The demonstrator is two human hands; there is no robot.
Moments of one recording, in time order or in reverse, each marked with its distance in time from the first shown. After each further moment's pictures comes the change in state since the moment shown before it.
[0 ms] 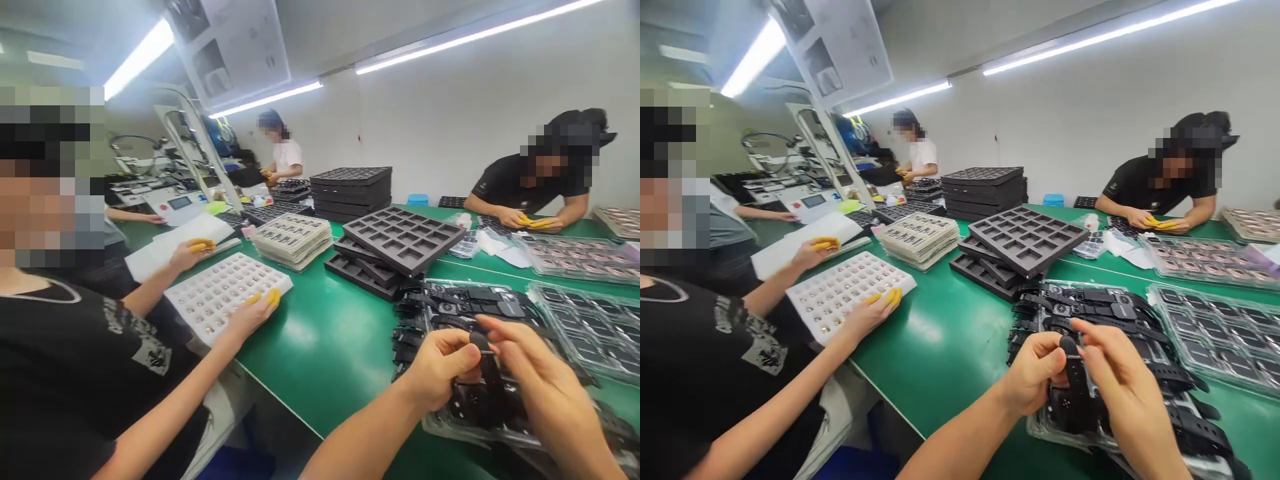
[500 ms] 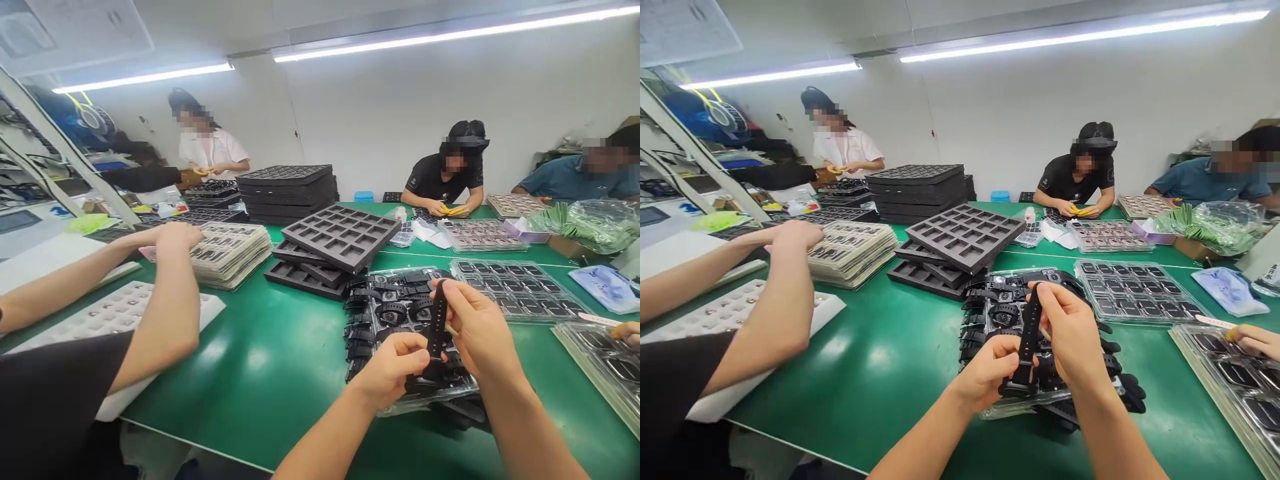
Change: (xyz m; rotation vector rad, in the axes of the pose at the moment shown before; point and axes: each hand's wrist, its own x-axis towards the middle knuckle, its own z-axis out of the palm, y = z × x) left_hand 0.002 -0.004 0.003 0.107 -0.163 -0.305; right_hand 0.034 -0.027 -0.009 0.484 0.238 0.318
